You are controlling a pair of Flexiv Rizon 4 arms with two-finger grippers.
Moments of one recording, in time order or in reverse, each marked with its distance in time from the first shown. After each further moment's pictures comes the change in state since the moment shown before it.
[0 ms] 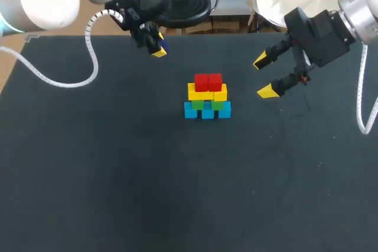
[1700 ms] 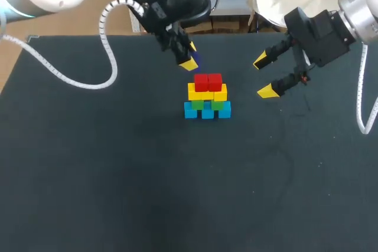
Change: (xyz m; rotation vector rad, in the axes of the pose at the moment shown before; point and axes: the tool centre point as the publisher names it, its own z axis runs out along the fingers) left arm -0.083 -0.112 -0.038 0.222 -0.052 0.062; right arm 0.000 0.000 0.000 0.000 0.000 0.000
